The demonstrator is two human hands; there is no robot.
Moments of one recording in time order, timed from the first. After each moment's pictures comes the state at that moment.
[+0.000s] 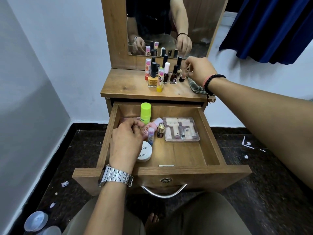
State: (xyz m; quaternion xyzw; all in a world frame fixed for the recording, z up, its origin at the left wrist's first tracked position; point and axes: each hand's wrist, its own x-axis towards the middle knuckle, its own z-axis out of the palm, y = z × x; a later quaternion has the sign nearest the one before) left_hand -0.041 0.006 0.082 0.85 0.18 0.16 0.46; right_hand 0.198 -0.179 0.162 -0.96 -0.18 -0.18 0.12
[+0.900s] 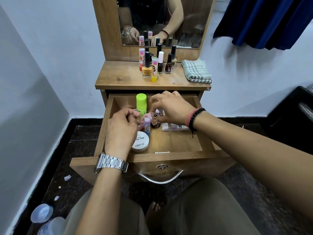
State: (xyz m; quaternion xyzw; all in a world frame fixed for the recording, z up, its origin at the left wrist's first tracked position) left_hand -0.038 0.005 0.075 0.83 0.16 0.19 0.50; right_hand 0.068 -0.143 0.096 -0.92 -0.39 -0.04 0.00
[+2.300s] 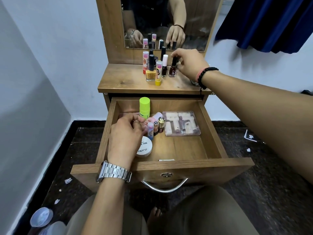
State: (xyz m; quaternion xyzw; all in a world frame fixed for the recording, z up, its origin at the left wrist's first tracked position) left_hand -0.037 0.008 0.073 0.84 0.15 0.16 0.49; right_hand 0.188 -0.157 0.159 -0.95 -0.22 -0.17 0.15
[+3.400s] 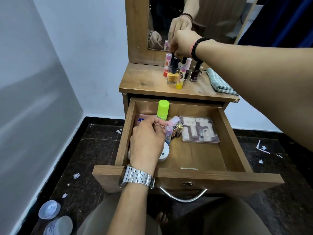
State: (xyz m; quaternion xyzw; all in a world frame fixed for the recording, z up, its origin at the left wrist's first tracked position) left_hand -0.034 0.010 0.069 0.82 0.16 0.13 0.53; right_hand 0.221 -0.059 0.225 -0.95 -0.30 -0.07 -0.08
